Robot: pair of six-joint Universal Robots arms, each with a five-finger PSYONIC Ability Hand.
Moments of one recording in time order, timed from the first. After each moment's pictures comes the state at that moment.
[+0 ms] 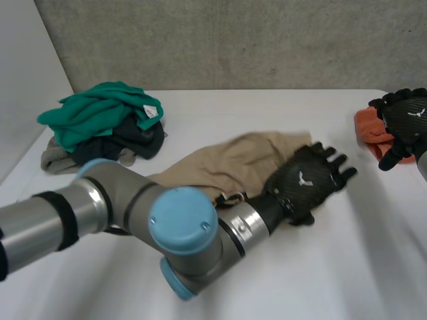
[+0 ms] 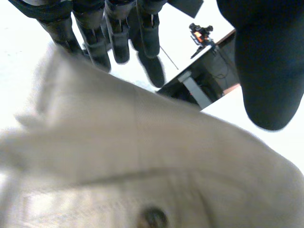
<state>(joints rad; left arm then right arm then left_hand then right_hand) 3.81 -2.34 -1.25 3.72 -1.17 3.47 1.60 -1.39 1.68 -0.20 1.39 2.64 0.32 0.34 0.35 0.34 0.16 0.23 0.21 0.21 0.21 0.05</state>
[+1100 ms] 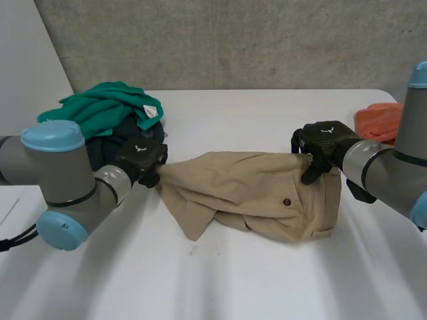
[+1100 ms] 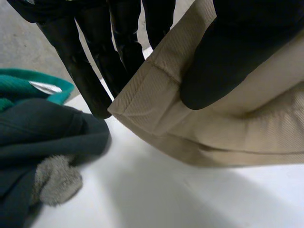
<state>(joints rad) 4.36 -2.19 -1.41 3.30 -1.37 3.47 1.90 -1.12 1.28 0.27 1.36 2.84 1.14 1.17 1.16 1.17 0.98 0.81 0.81 0.81 0.81 0.63</state>
